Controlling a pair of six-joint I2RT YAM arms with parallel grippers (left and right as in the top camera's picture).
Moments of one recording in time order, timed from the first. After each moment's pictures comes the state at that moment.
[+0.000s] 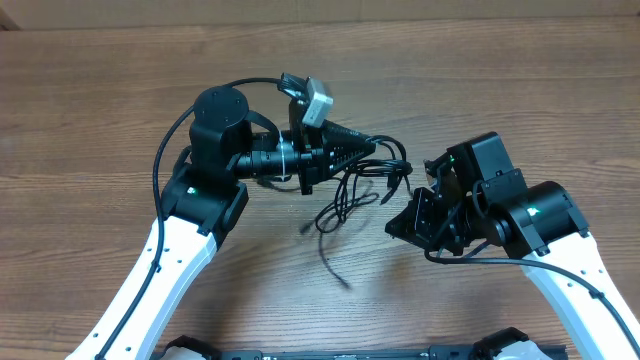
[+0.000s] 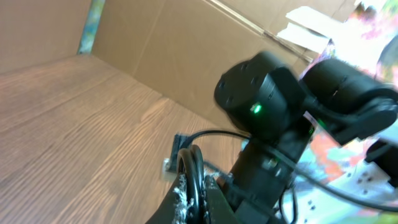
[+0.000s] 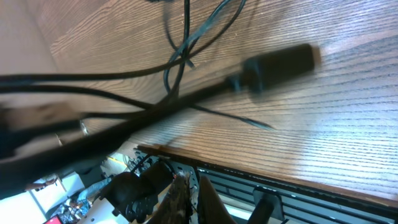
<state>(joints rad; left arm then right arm) -0.38 1.30 1.08 0.10 1.06 -0.40 0.38 1.19 1.15 -1.16 -0.56 0.74</state>
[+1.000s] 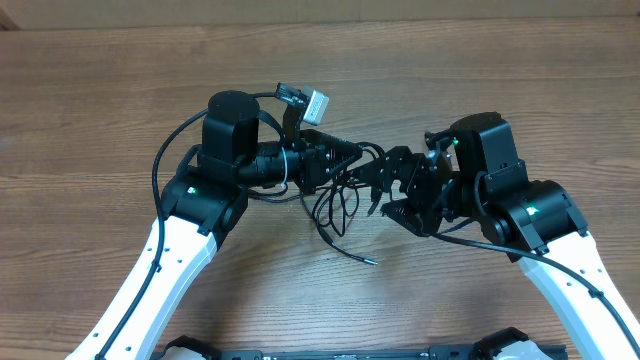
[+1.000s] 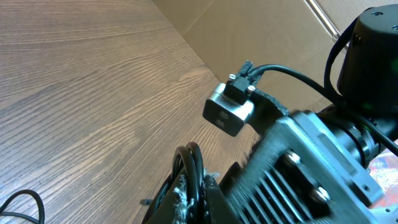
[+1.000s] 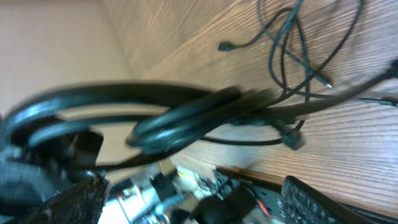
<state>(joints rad) -0.38 1.30 1.09 -0.21 0.87 -0.42 0.38 1.19 1.15 -0.84 -0.63 1.13</state>
